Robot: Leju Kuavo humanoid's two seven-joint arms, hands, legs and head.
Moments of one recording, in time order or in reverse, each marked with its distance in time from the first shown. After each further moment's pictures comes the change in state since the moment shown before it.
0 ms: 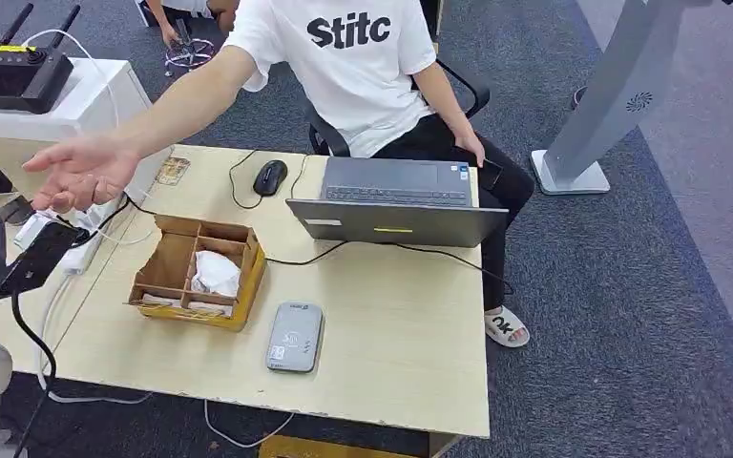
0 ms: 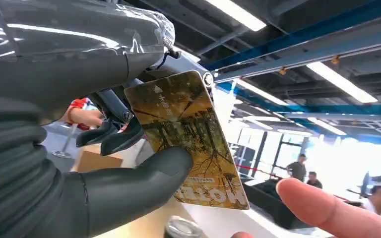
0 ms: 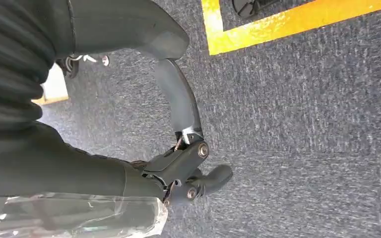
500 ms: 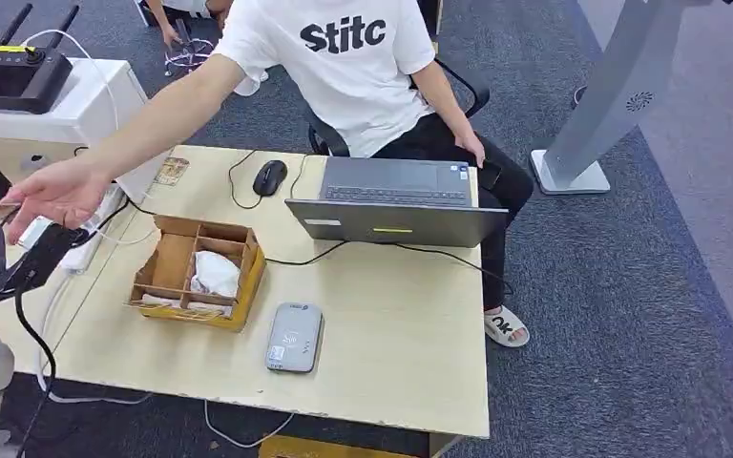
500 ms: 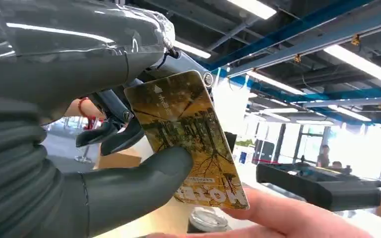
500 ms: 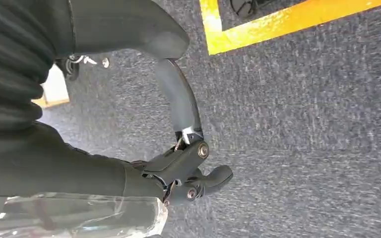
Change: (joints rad) left arm -0.029 0.000 0.014 0.112 -0.045 0.007 0.002; right arm -0.004 -0.006 -0.010 0.000 -0.001 -0.003 0.019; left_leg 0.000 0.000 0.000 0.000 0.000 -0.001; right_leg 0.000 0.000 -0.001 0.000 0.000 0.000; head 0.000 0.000
